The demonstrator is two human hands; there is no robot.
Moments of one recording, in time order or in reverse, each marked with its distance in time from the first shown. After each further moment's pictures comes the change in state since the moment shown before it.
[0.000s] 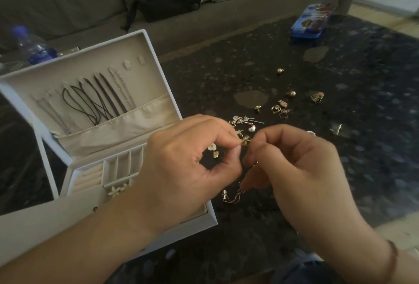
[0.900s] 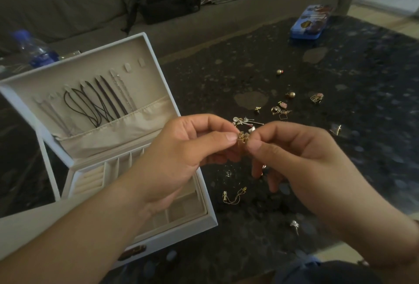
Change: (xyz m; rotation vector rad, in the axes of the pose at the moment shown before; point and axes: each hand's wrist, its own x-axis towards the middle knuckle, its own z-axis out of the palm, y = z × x) left_hand 0.016 -0.005 -0.004 -0.906 -0.260 -0.858; right_hand 0.015 -0.001 -0.021 0.021 -0.253 0.034
